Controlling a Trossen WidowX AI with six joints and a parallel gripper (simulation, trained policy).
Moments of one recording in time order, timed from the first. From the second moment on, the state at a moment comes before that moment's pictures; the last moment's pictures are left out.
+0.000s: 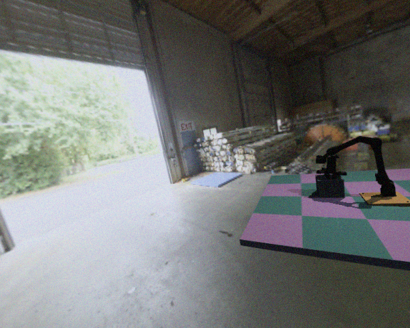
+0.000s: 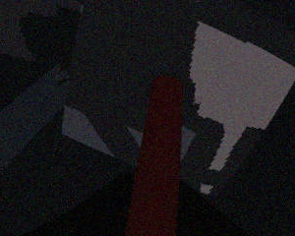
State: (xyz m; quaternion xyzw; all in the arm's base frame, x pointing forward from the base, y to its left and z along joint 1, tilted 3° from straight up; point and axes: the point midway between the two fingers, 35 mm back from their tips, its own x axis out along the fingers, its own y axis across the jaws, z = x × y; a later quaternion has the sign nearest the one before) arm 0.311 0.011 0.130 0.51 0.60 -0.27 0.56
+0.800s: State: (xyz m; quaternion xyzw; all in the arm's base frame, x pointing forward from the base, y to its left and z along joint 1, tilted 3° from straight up) arm 0.336 0.012 0.150 0.53 0.62 -0.21 0.54
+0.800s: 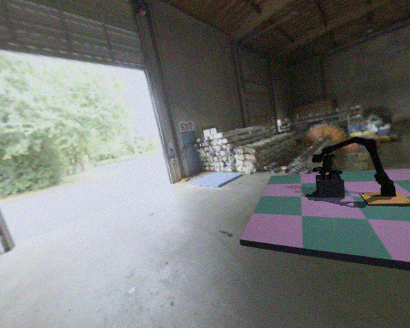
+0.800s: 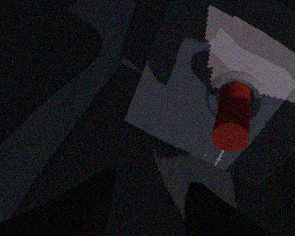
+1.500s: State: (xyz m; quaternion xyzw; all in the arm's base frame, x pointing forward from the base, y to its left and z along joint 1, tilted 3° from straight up) arm 0.357 0.014 0.185 0.56 0.61 -0.11 0.54
